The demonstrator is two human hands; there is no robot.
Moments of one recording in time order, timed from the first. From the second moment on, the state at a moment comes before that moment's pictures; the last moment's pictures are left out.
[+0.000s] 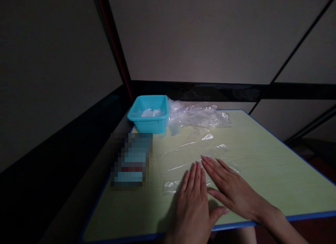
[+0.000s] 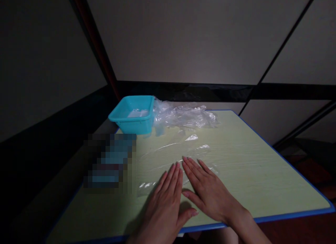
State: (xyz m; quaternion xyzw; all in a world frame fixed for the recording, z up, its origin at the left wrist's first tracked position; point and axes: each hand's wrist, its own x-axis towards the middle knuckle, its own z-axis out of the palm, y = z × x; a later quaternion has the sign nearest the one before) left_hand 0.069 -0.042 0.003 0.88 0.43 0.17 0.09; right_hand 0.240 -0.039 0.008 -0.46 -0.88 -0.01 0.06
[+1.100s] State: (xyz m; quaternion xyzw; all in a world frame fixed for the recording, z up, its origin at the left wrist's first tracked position) left_hand -0.020 -0.045 -0.006 0.88 0.44 0.18 -0.04; right_hand 0.231 -0.066 0.018 -0.43 -0.90 0.04 0.03
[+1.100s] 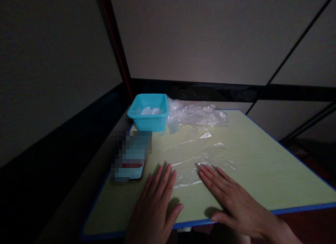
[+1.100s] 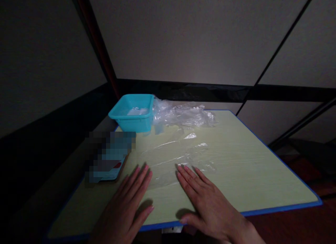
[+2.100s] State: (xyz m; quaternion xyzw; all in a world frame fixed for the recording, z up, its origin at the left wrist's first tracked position) left_hand 0.000 -0.046 0.009 0.89 0.41 0.18 -0.03; right_hand 0.244 -0.048 0.010 -0.48 -0.87 0.00 0.11
